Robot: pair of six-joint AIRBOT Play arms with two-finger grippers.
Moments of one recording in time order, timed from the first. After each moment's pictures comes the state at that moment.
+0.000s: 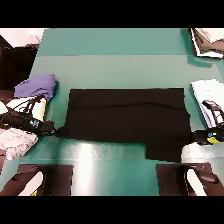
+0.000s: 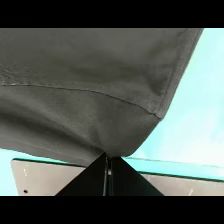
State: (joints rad) left arm 0.16 -0.86 0.70 1.08 -1.48 -1.36; right arm -0.30 -0.63 0.65 -1.45 1.57 1.34
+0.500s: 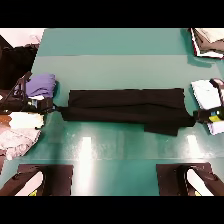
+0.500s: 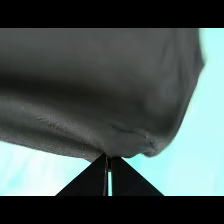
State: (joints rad) left arm 0.16 -0.98 0.85 0.97 -1.16 -1.38; right arm -0.29 -0.89 0.91 -1.36 1.42 1.32
